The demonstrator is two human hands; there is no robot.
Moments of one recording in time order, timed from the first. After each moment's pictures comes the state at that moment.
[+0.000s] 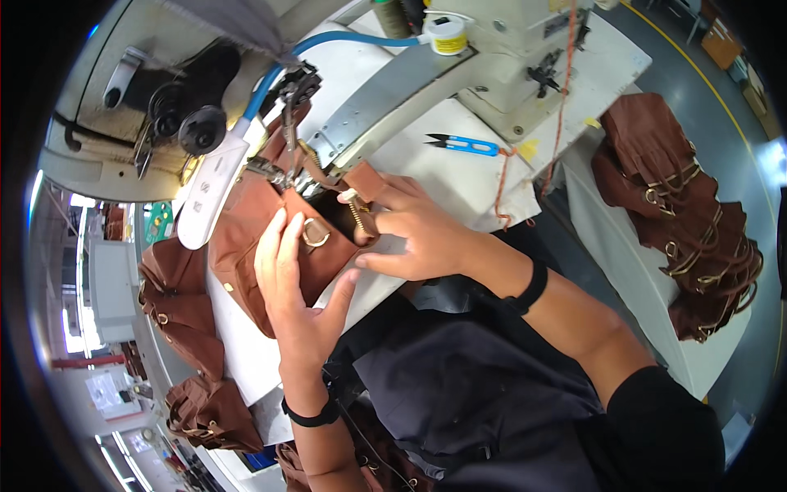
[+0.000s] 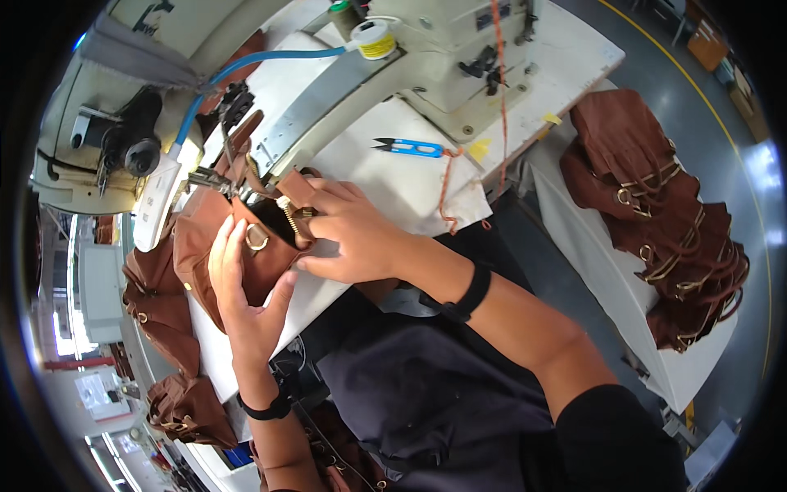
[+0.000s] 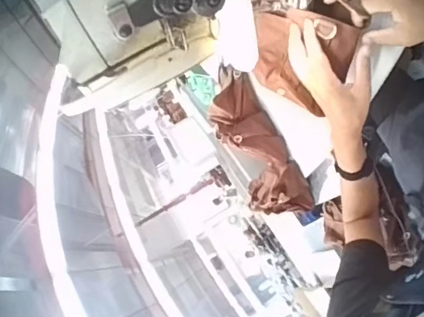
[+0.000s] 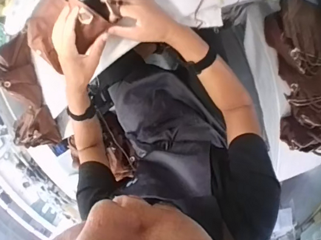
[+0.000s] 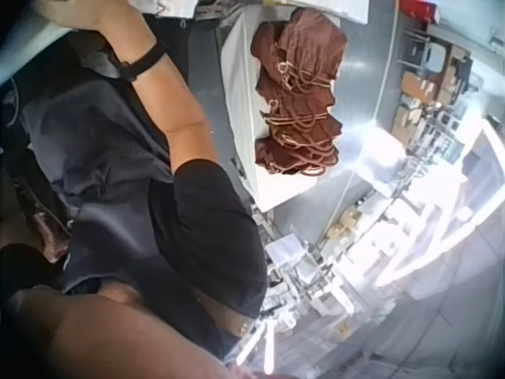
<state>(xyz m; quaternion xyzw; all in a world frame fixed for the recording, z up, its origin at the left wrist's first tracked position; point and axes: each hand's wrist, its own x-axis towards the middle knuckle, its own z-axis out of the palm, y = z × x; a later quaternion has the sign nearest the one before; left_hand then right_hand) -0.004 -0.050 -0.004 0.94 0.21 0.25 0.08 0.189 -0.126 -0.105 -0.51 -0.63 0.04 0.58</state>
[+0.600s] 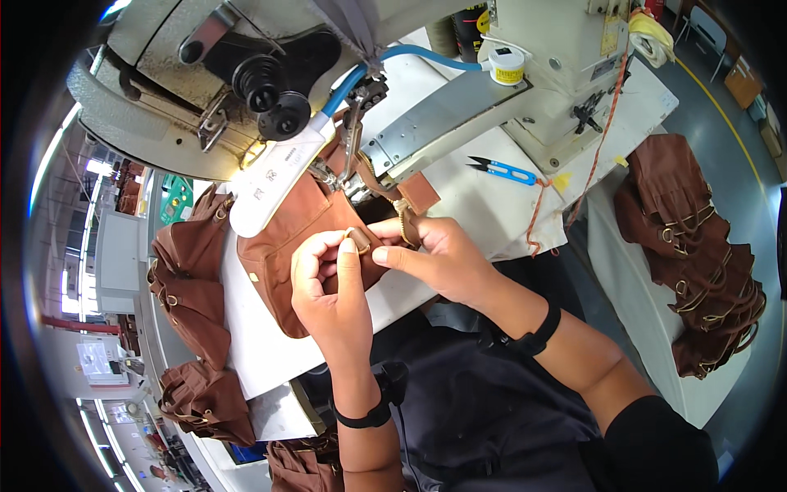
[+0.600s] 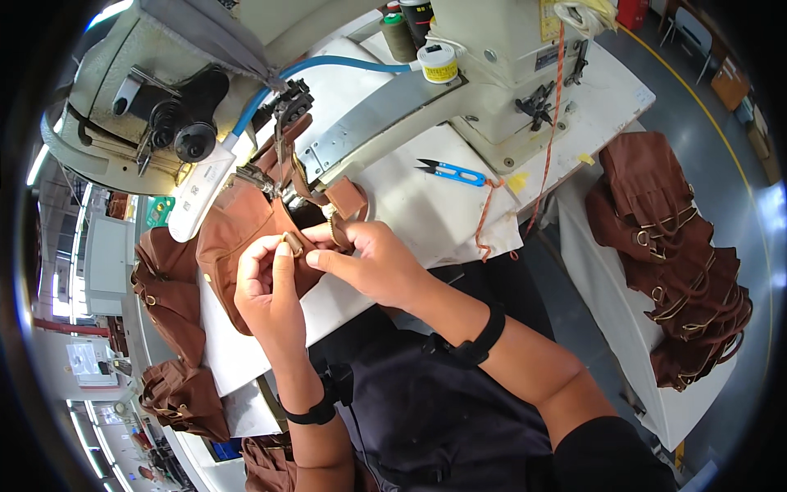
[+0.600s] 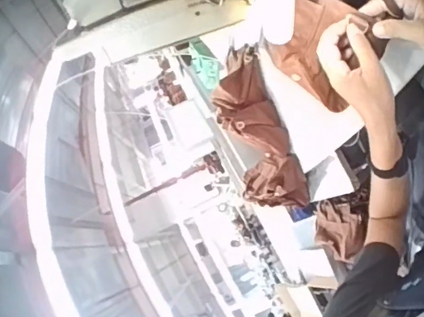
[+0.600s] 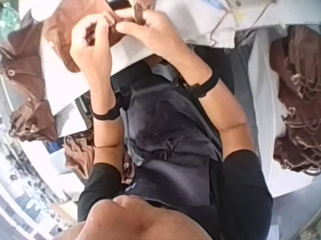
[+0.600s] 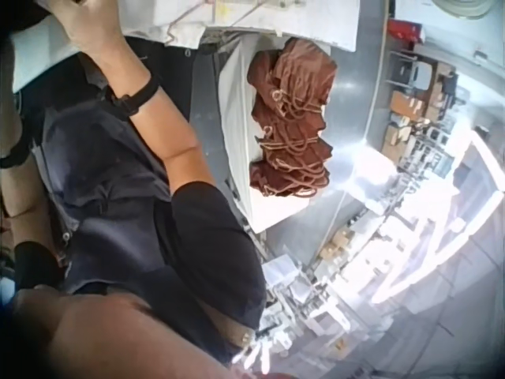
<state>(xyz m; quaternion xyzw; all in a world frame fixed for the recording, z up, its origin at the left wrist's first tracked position) 0.023 -0.062 -0.023 0.71 0.39 0.45 0.37 0.162 -0.124 -0.069 -0.36 -0.39 0.48 0.70</state>
